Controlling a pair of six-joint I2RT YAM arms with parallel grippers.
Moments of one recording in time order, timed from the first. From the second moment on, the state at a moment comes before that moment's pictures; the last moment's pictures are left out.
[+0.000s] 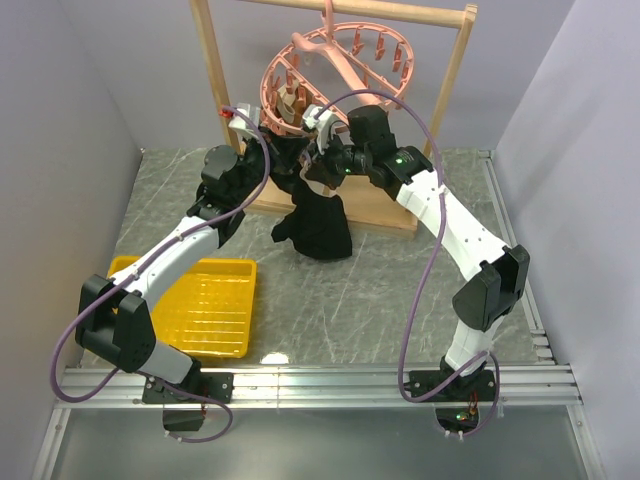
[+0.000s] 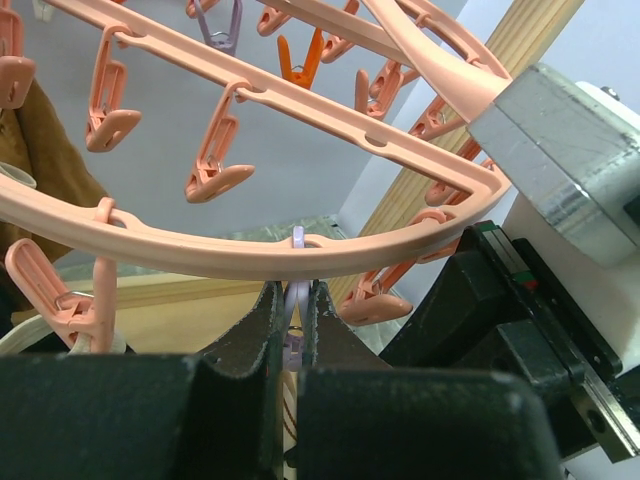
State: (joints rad) left arm -0.46 1.47 1.19 0.49 0.20 -0.49; right arm 0.58 1.77 1.87 -0.59 -0.46 -0.30
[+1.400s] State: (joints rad) left arm -0.48 1.47 1.20 0.47 0.17 -0.42; right arm 0.55 1.66 1.79 -0.60 -0.59 -0.42
